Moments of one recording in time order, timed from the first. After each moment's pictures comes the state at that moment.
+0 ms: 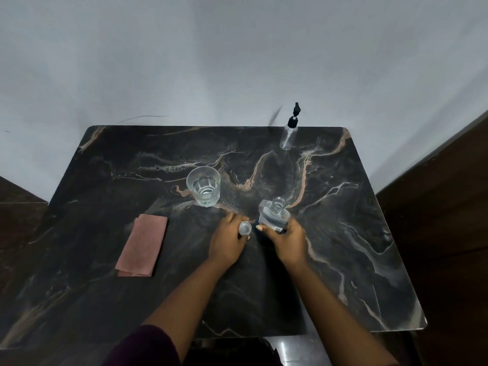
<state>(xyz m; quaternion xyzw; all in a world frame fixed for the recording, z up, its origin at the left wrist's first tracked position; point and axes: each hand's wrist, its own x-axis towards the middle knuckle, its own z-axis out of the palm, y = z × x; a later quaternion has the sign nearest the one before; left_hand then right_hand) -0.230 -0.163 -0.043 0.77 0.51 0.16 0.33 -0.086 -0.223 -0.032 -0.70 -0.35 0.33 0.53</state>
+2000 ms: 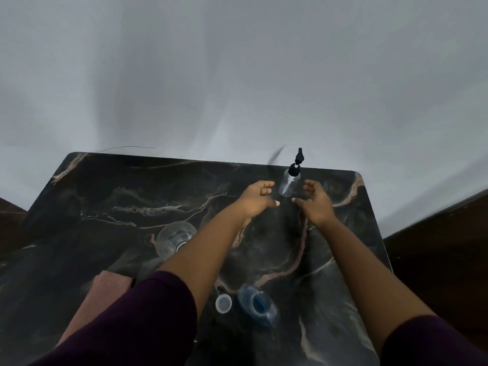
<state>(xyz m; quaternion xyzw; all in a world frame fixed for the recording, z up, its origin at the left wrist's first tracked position) -0.080 0.034 0.009 0.53 0.50 0.18 0.66 0.096 -0.012 -0.026 -0.76 -0.40 0.33 0.38</state>
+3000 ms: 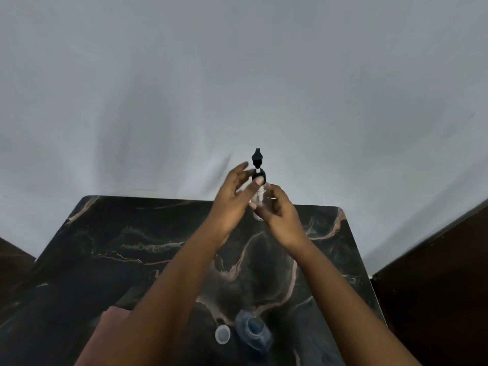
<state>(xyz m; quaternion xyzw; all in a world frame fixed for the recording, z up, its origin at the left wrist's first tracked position) -0.124 0.009 0.153 0.58 0.38 0.42 0.59 0.005 -0.033 0.121 -0.58 -0.50 0.38 0.52</state>
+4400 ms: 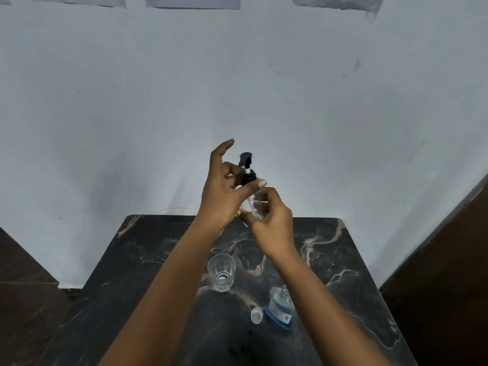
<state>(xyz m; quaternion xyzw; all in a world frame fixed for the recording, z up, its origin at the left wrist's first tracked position) -0.246 -0.086 0.287 0.63 0.33 0.51 0.49 -0.142 -0.127 0.232 -0.61 -0.51 0.19 0.57</state>
